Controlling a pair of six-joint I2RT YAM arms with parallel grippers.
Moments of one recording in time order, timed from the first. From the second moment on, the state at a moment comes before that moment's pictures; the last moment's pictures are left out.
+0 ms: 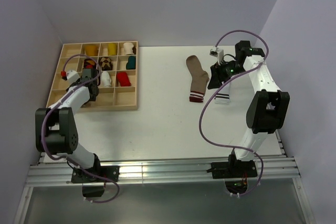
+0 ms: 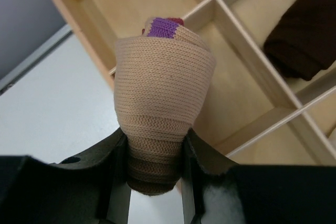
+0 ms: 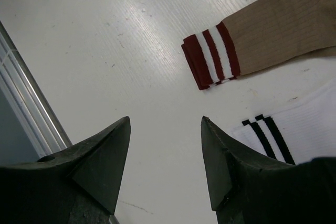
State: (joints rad) left arm 0.00 1.56 0.98 -0.49 -0.78 -0.71; right arm -0.07 1.78 1.60 -1.17 -0.80 -0.75
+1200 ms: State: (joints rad) left arm 0.17 1.75 1.04 -0.34 -0.34 -0.68; right arm -0.07 1.78 1.46 -1.08 -0.78 -0.74
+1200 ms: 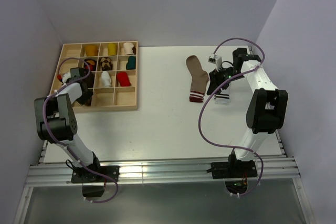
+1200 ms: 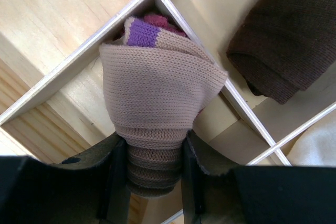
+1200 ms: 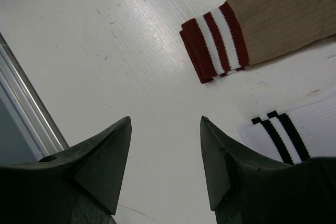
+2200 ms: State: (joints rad) left arm 0.17 1.63 1.15 -0.57 -0.26 -0.67; right arm -0.06 1.79 1.50 -1.07 -0.75 -0.72
